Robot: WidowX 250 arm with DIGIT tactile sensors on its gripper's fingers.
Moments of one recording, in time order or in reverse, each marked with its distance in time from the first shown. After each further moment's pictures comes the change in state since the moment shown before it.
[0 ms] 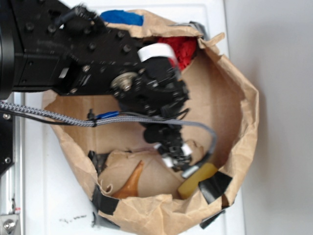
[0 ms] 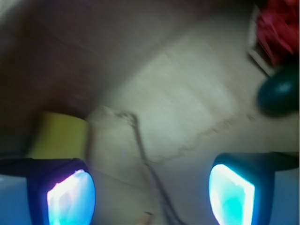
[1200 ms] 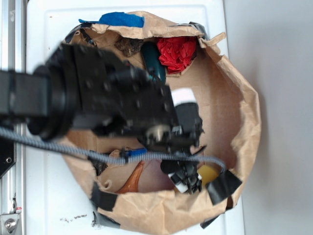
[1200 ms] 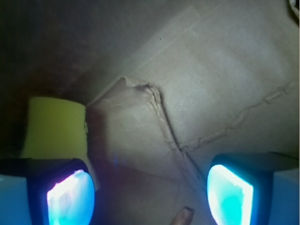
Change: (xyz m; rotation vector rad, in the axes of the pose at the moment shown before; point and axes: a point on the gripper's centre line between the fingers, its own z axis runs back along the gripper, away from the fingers) arm -0.001 -0.033 -0.011 0.000 0.074 0.060
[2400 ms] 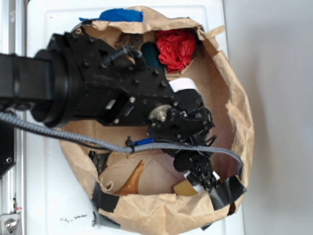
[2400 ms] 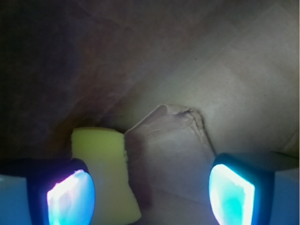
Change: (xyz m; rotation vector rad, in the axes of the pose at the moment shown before) arm 0.008 -0.018 -0.009 -0.150 -0.034 0.040
